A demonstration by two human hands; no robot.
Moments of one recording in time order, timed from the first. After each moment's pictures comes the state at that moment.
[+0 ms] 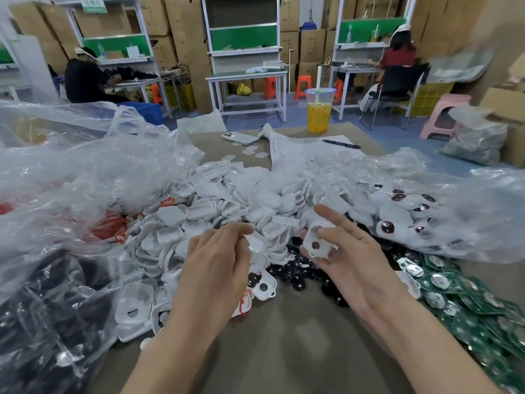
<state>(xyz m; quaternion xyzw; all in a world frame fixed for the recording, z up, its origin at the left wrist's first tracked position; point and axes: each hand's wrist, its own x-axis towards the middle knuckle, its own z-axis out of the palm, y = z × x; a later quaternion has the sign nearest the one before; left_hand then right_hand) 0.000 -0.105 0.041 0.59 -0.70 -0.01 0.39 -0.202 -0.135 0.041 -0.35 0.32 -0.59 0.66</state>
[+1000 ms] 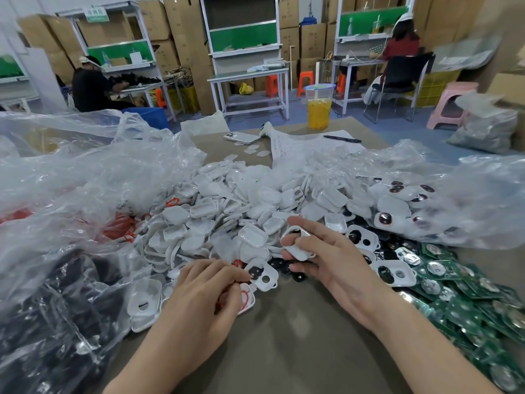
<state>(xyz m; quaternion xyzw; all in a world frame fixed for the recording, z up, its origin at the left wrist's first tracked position) 0.035 -0.063 0.026 0.56 -0.78 -0.04 0.26 -0.192 -0.129 0.029 -0.44 0.34 -0.50 0.66</state>
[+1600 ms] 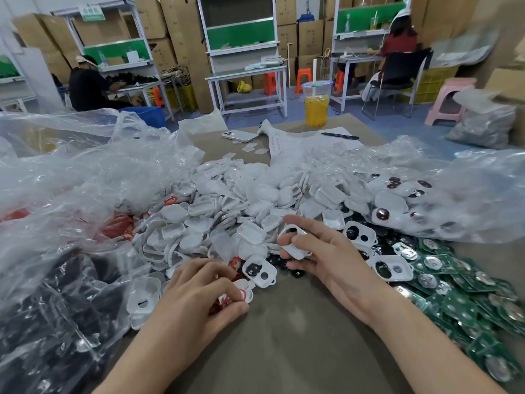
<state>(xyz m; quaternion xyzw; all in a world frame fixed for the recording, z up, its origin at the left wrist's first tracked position) 0.048 -0.064 0.021 0.54 -0.81 -0.03 0.23 -0.192 -0.129 0.027 -0.46 0.35 -0.49 0.66</state>
